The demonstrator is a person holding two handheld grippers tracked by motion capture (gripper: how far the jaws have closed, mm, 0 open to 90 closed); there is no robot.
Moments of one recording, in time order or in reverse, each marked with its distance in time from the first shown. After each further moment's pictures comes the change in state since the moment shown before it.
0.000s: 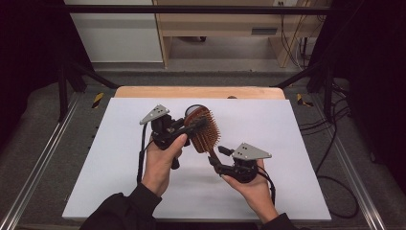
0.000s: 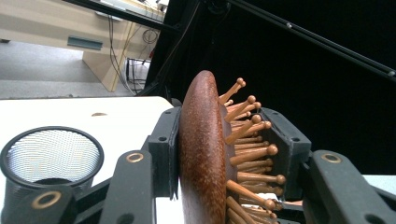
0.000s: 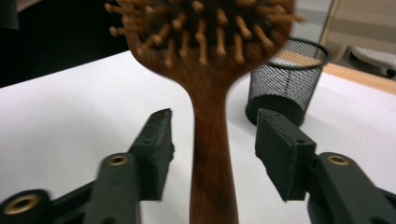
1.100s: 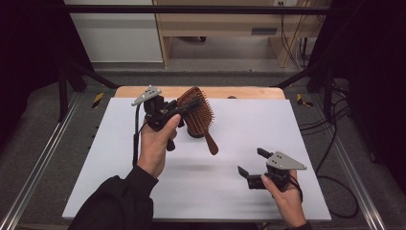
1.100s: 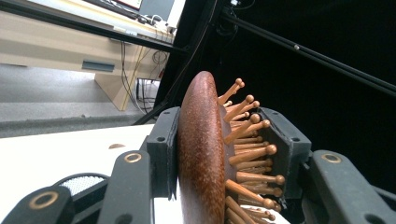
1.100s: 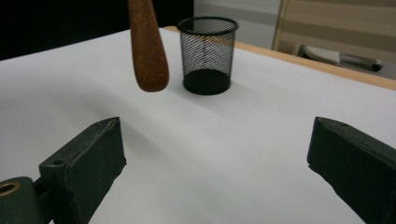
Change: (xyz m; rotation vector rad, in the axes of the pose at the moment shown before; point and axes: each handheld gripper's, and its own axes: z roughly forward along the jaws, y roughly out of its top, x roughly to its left) left arm 0.016 0.041 0.006 -0.064 0.027 0.023; right arm -0.048 -0.044 -0.061 -0.040 -0.134 0.011
